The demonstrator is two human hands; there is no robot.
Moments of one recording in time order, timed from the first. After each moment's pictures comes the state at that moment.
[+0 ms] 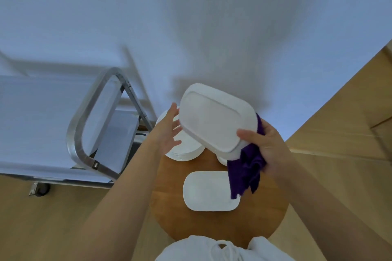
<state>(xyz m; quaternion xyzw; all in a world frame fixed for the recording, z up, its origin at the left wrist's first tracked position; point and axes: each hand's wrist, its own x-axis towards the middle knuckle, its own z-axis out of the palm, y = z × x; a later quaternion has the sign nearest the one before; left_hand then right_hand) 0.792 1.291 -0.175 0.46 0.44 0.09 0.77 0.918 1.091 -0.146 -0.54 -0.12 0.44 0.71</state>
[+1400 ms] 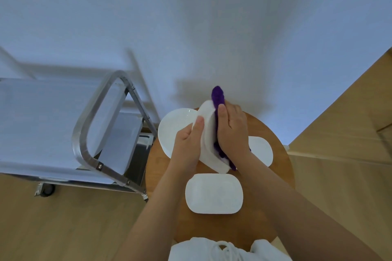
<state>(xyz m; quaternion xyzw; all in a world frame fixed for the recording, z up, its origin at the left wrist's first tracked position) 0.792 1.211 -0.147 0.57 0.36 0.26 0.70 0.893 1.168 -0.171 -0.80 -0.30 0.04 0.52</state>
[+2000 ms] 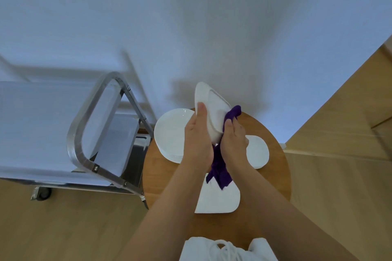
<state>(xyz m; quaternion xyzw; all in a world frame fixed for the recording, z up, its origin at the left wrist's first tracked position) 0.832 1.197 -0.141 0.41 0.39 0.29 0.77 0.887 1.152 -0.188 -0.80 -0.09 0.23 0.55</state>
